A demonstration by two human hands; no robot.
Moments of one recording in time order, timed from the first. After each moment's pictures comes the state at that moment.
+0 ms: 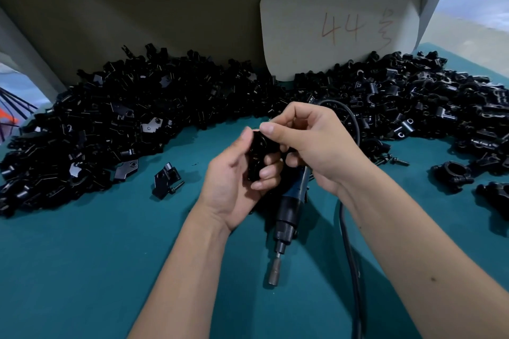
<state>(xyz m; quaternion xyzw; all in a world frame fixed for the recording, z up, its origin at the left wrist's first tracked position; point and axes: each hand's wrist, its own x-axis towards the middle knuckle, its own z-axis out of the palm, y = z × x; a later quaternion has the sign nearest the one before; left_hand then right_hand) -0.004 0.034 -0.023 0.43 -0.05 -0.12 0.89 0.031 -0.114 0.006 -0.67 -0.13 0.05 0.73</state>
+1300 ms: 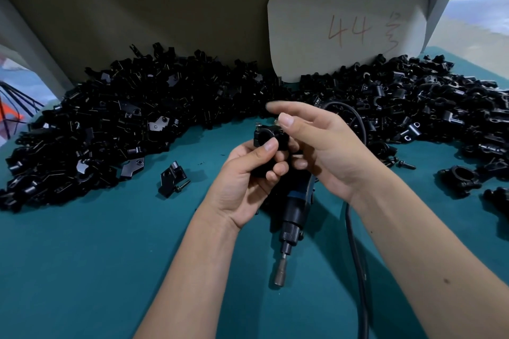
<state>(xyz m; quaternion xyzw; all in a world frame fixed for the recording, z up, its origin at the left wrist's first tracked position) -0.005 0.036 -0.022 0.42 -0.04 -0.12 0.90 0.029 -0.120 0.004 -0.59 -0.16 0.13 0.78</state>
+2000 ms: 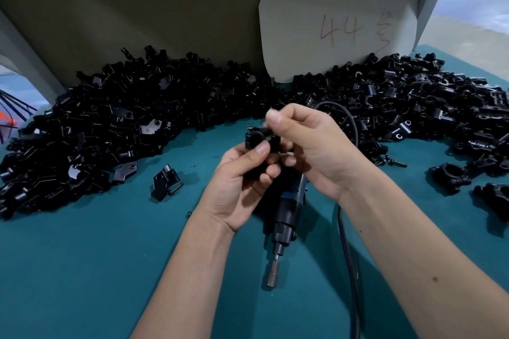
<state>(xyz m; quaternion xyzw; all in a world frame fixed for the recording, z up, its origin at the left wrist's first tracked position) -0.007 0.033 -0.023 0.43 -0.05 -0.11 0.90 0.025 -0.116 0.010 -0.57 -0.15 0.13 0.80</state>
